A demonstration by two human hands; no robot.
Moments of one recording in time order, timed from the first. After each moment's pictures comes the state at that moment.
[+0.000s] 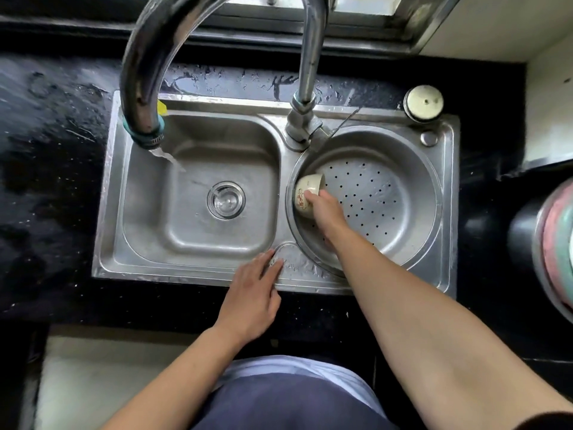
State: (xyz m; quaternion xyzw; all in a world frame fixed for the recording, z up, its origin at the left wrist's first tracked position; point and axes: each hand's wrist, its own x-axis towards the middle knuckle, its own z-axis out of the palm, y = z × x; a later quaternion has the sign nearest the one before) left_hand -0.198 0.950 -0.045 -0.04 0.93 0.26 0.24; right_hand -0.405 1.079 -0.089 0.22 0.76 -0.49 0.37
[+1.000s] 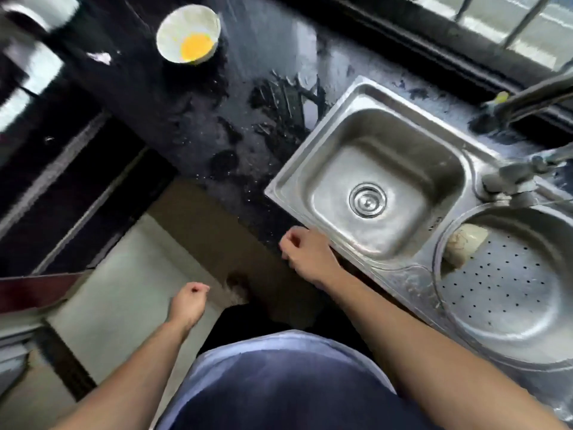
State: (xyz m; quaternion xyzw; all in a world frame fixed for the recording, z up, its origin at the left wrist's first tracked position) left_hand 0.103 0.794 -0.038 -0.75 0.53 0.39 0.09; right_hand -0.181 0.884 0.007 -0.28 0.75 -0.33 0.50
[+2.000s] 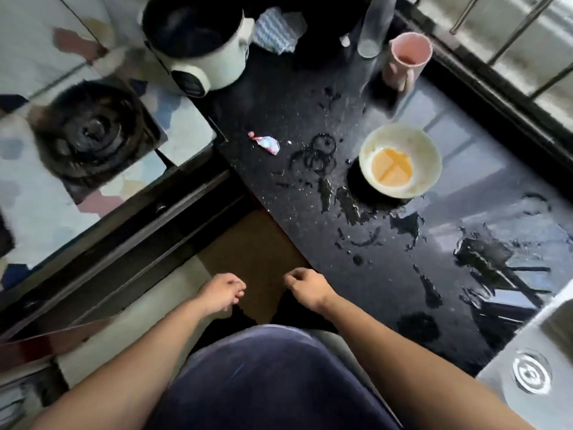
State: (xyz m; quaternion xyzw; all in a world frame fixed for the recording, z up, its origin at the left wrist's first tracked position) left_hand 0.227 0.283 -0.037 -0.64 0.52 0.54 0.16; right_hand 0.018 0.372 -0.032 -0.29 0.74 -0.10 0.60
